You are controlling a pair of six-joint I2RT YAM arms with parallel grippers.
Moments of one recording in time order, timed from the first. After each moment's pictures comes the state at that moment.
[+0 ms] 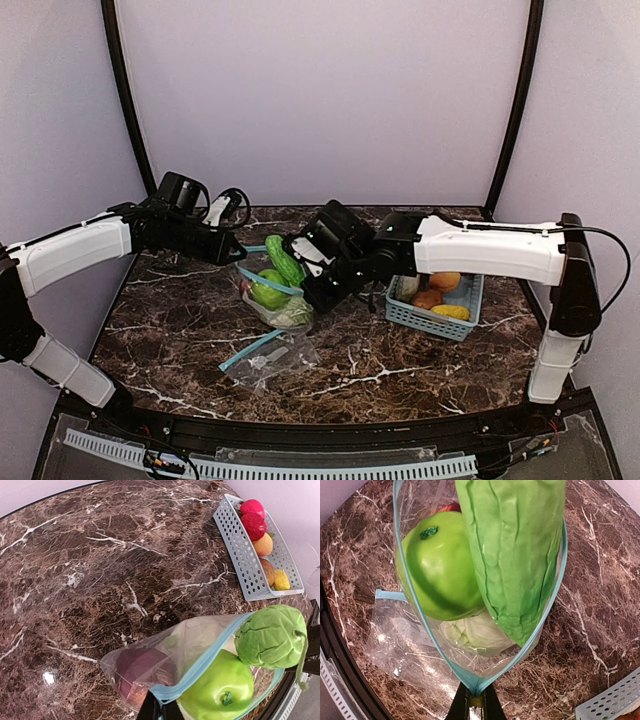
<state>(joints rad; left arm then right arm) -0.46 1.41 1.12 -0.51 0.28 -0.15 1.11 1.84 1.60 -0.68 0.08 0.22</state>
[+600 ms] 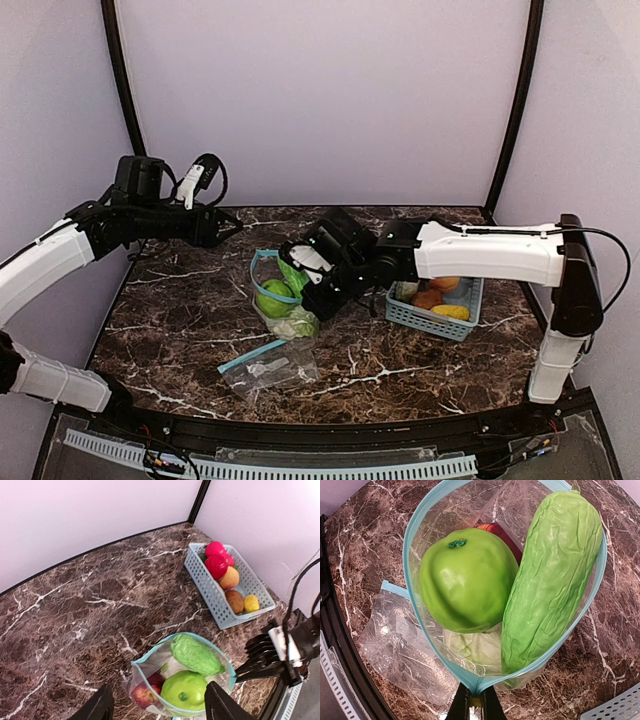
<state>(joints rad) -0.47 1.20 1.12 -0.45 0.34 -0.07 1.11 1.84 1.54 -0.63 0.02 0.16</state>
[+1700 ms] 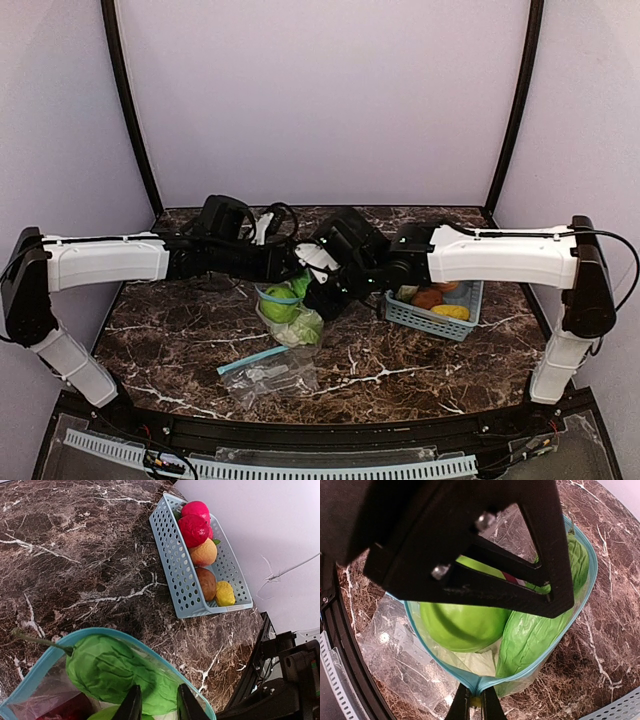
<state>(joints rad) -0.71 1.53 1.05 -0.12 0.35 -0.49 1.11 1.77 1.45 -0.54 0.00 0.14</state>
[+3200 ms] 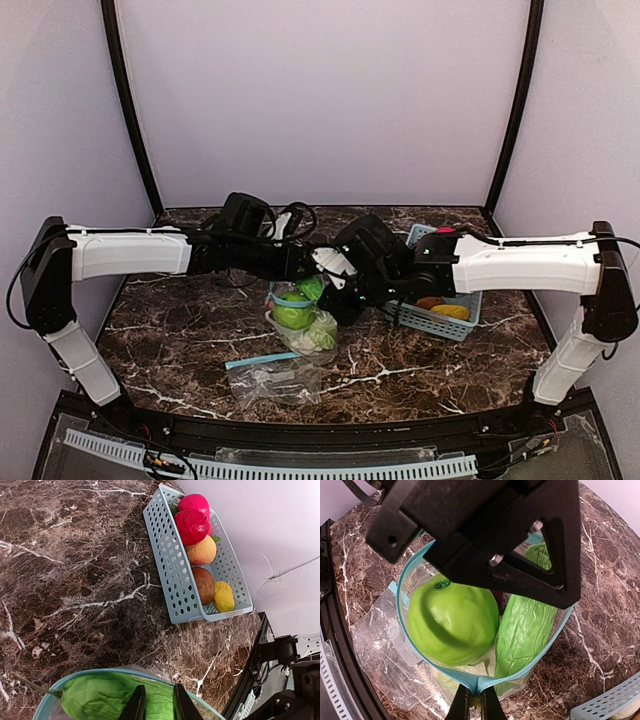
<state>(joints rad) -0.75 1.66 1.16 -0.13 0.36 -0.52 1.11 1.64 1.29 -0.45 0.05 0.12</state>
